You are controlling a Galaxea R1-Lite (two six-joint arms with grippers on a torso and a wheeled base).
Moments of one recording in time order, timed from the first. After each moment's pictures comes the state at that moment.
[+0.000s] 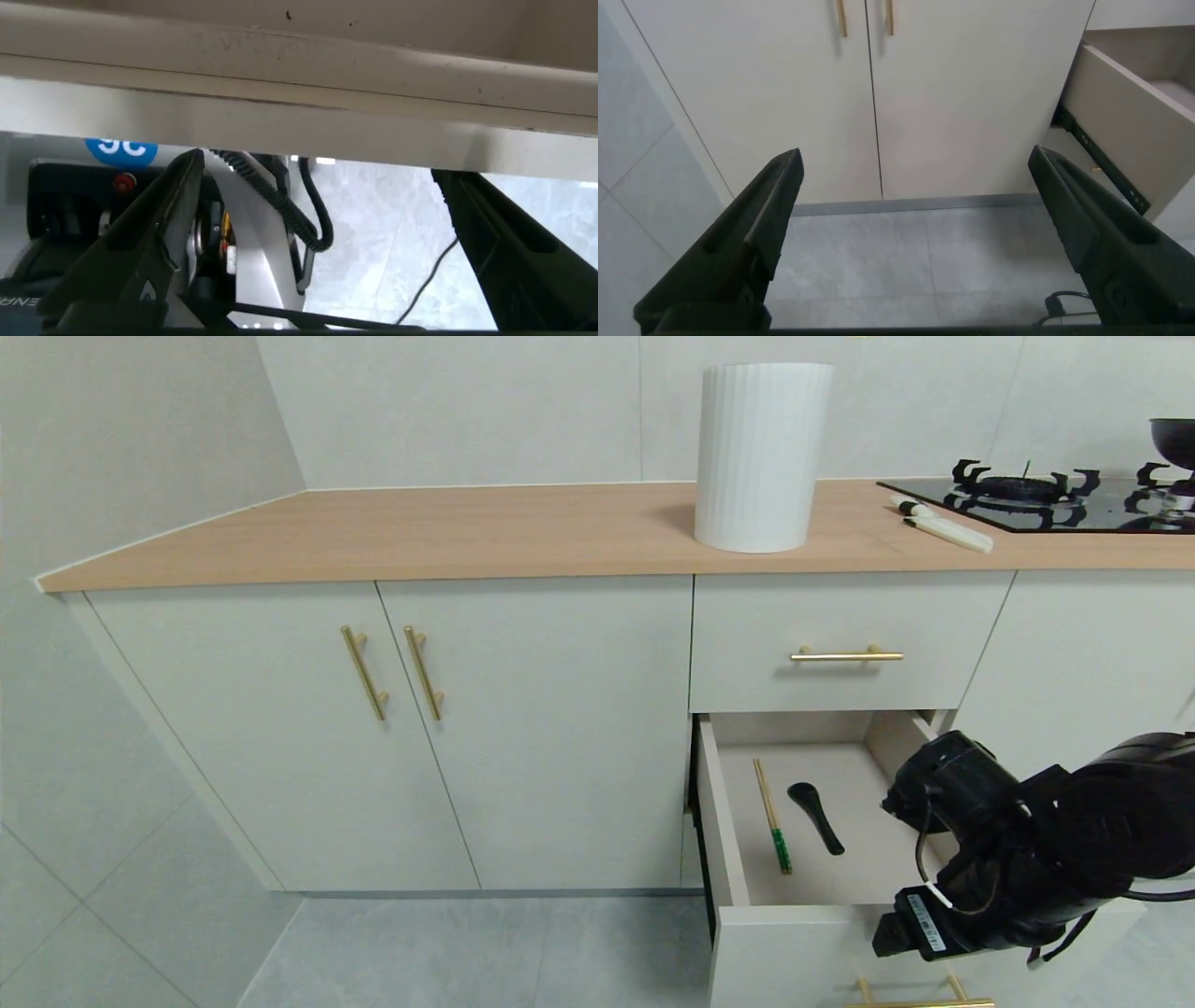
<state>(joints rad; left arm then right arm) -0.01 0.00 0.00 0.00 -0.04 0.01 0.44 1.80 -0.88 0.35 -0.17 0.30</state>
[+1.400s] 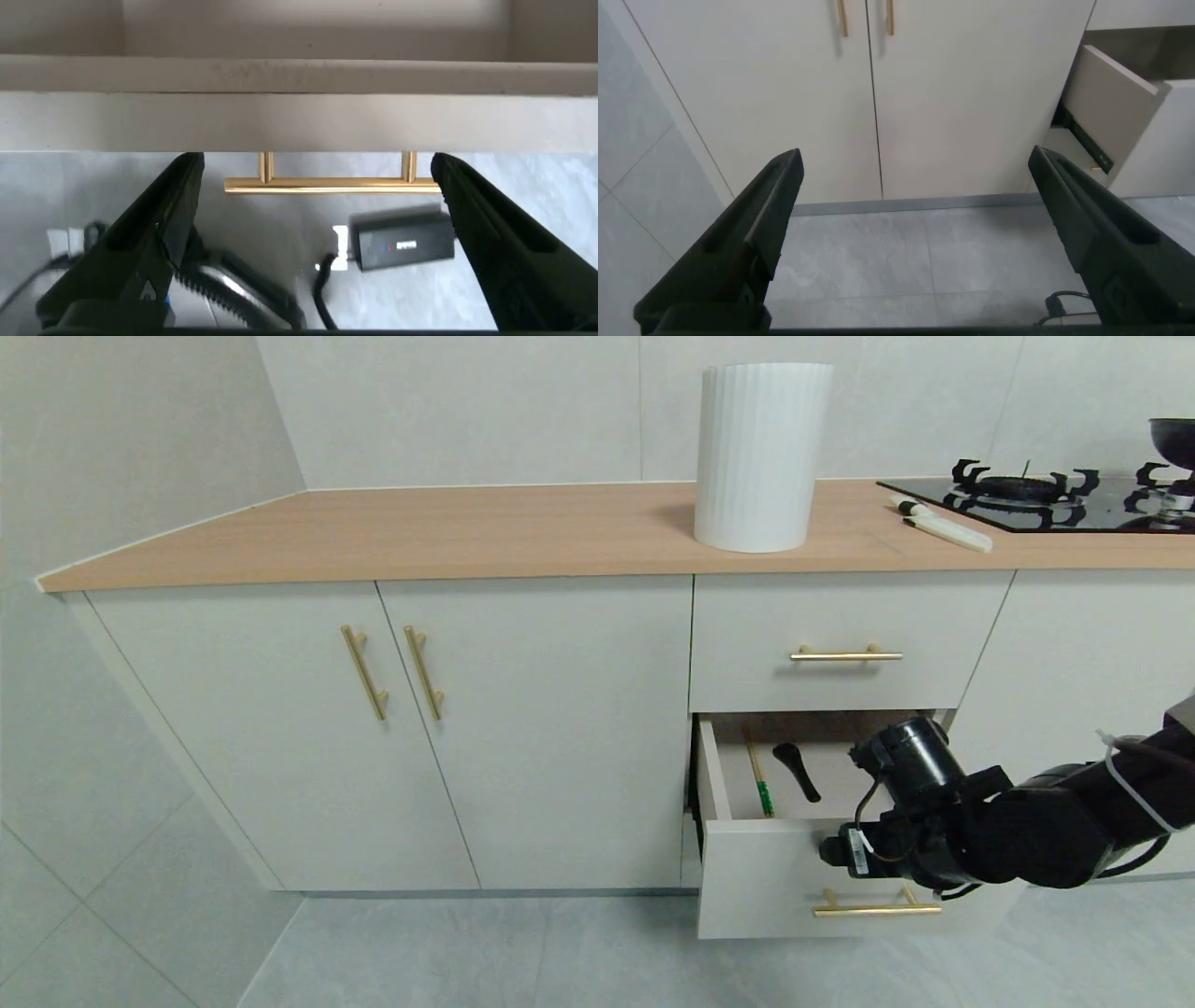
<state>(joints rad) -0.01 0.00 0.00 0.00 -0.04 0.01 0.40 1.97 -0.88 -0.17 -0.31 0.31</state>
